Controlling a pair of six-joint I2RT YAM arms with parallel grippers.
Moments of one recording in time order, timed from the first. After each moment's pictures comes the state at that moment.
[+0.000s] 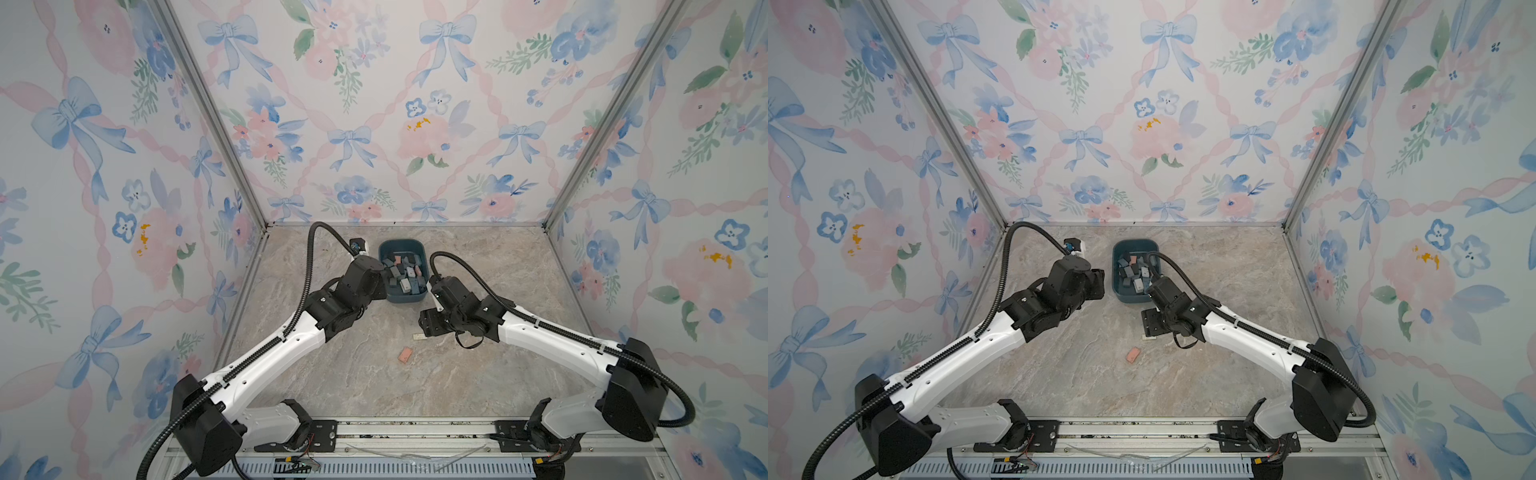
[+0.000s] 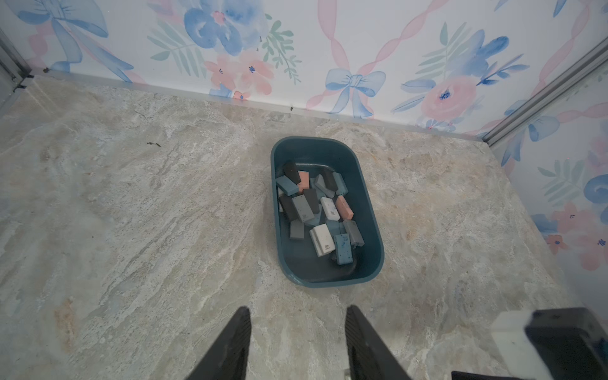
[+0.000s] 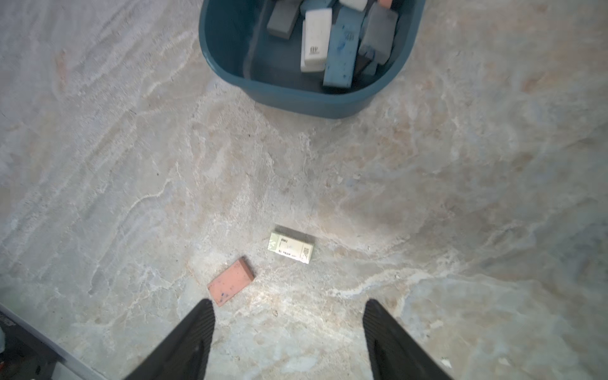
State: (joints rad) left arm -0.71 1.20 1.08 -0.49 -0.44 -0.57; right arm 0.85 1.46 1.07 -0.63 0.09 0.49
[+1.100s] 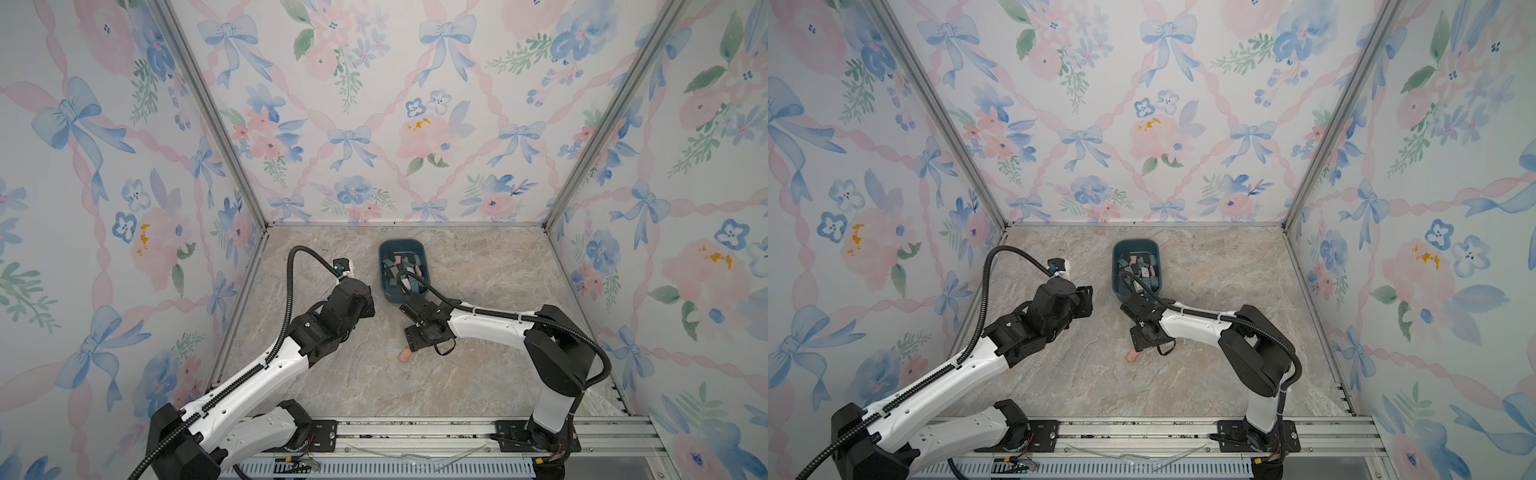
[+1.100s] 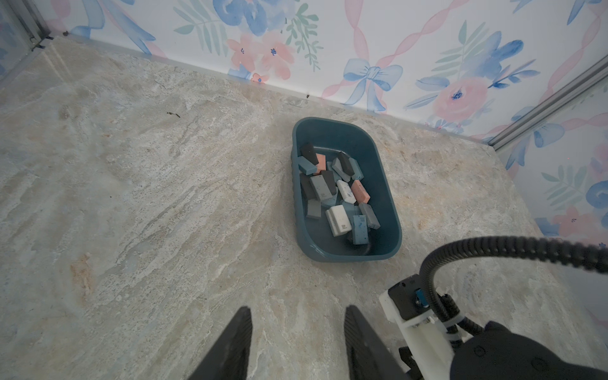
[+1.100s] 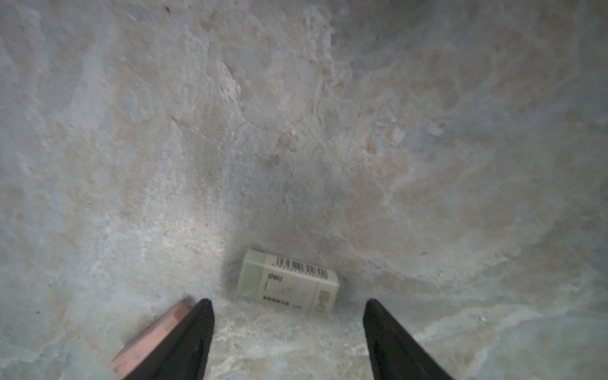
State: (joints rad) left arm -0.71 1.04 0.88 -0.44 -0.45 -0.62; right arm 0.90 1.83 1.17 -0.65 0.14 0.53
